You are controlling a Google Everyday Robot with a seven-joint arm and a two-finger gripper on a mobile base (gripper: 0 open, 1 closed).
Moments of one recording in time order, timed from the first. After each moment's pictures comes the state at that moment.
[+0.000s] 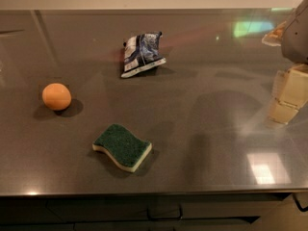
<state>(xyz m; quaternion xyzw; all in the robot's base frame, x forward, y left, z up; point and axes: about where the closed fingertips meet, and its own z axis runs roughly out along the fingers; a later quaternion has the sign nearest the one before) 0.438 -0.217 0.976 -0.60 0.78 -0.03 0.16</state>
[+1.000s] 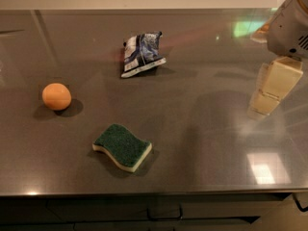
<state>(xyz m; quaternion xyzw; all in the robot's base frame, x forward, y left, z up) 0.456 -0.198 0.976 -0.60 0.78 -0.01 0.18</state>
